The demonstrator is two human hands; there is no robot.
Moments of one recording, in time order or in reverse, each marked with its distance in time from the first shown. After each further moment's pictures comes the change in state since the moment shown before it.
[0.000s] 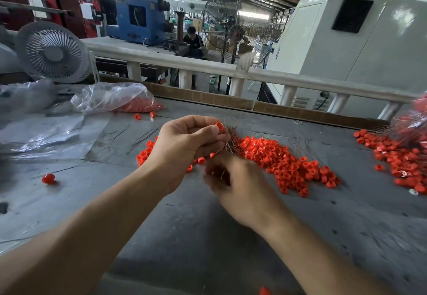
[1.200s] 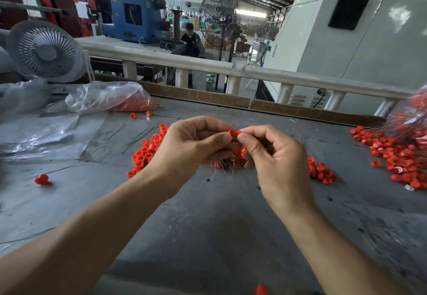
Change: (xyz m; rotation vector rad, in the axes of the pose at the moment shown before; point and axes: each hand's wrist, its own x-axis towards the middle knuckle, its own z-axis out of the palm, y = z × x) left_hand -0.006 -0.005 0.004 0.083 -0.236 0.065; right_hand 0.001 0.006 -0.036 0.323 0.433 0.029
